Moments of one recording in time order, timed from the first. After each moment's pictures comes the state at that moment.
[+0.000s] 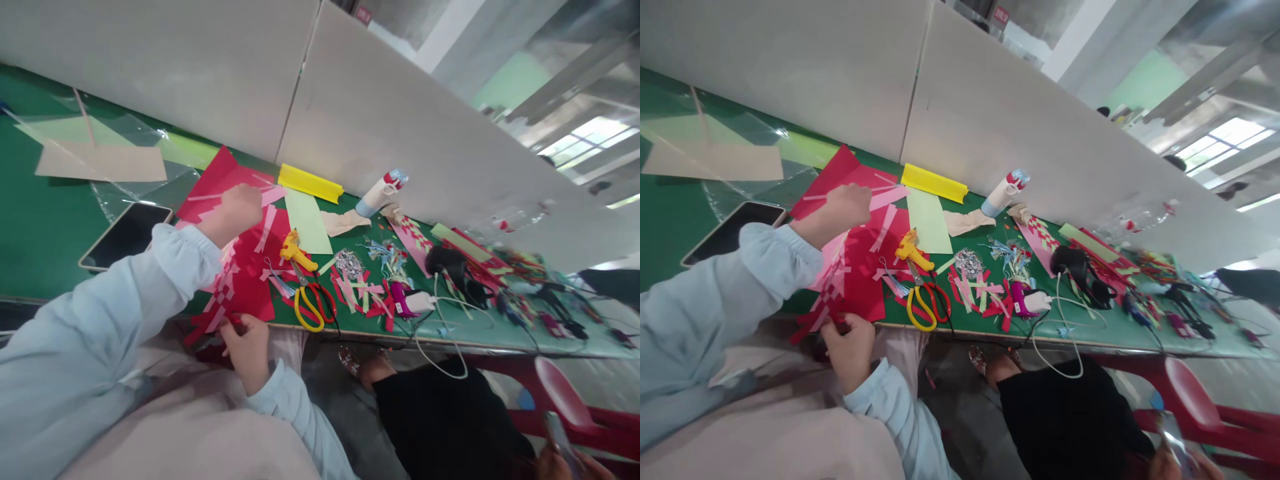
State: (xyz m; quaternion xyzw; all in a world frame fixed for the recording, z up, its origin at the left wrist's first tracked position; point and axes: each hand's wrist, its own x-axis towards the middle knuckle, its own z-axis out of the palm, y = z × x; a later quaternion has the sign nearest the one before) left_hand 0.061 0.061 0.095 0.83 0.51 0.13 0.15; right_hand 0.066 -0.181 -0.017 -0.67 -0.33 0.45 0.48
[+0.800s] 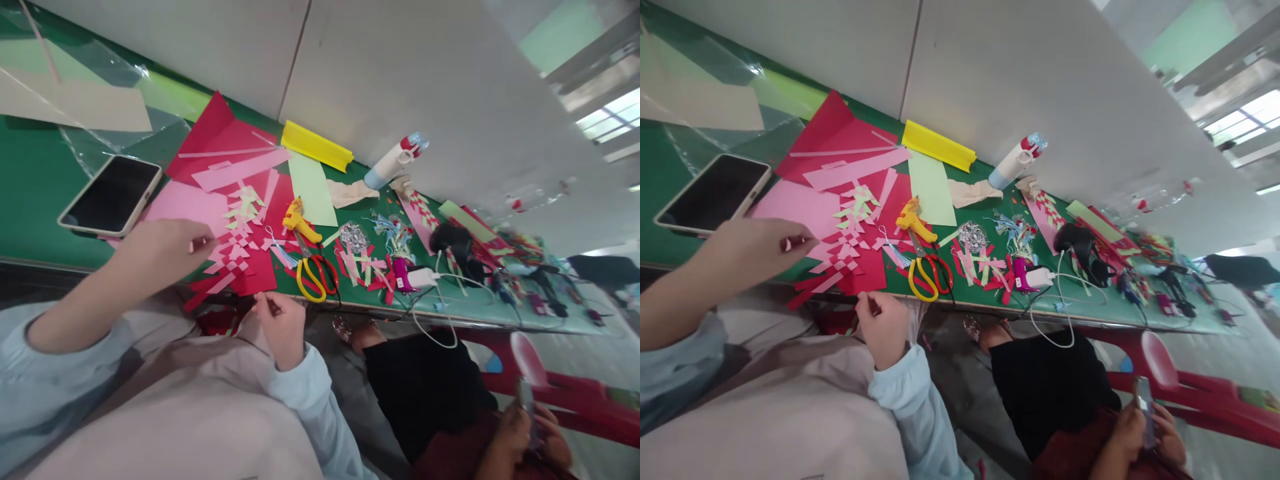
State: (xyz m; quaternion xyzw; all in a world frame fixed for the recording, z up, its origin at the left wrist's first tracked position) left_hand -0.060 -0.064 0.058 0.85 0.53 0.05 0.06; right_hand 0.115 -0.216 -0.002 -0.72 -0.47 0.27 0.43
